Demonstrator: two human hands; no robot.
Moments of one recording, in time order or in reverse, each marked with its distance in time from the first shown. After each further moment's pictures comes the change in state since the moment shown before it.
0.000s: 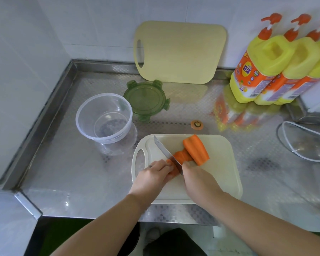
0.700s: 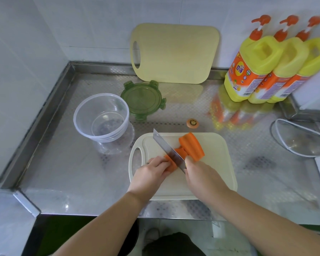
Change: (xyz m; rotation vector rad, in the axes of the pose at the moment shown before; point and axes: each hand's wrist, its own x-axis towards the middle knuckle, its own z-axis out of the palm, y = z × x) left_hand 0.002 0.009 -0.002 -0.005 -0.015 -0.089; right_hand -0.016 0.011 -0.013 0.031 0.089 0.026
